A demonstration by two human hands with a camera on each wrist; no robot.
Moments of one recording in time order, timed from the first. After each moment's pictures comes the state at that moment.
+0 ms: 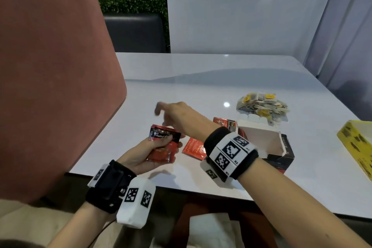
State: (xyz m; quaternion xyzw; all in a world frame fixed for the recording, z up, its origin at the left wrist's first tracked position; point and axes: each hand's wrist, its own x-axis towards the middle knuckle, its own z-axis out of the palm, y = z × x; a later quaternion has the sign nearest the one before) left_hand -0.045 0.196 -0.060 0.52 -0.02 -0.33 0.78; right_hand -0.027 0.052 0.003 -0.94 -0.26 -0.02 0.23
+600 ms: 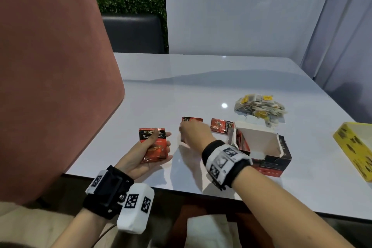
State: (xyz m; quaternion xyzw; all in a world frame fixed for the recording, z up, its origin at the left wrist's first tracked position) left_hand -0.042 0.201 -0.076 0.52 0.06 -0.23 0.82; right_hand -0.026 0.038 -0.043 -0.99 -0.10 0.02 0.07
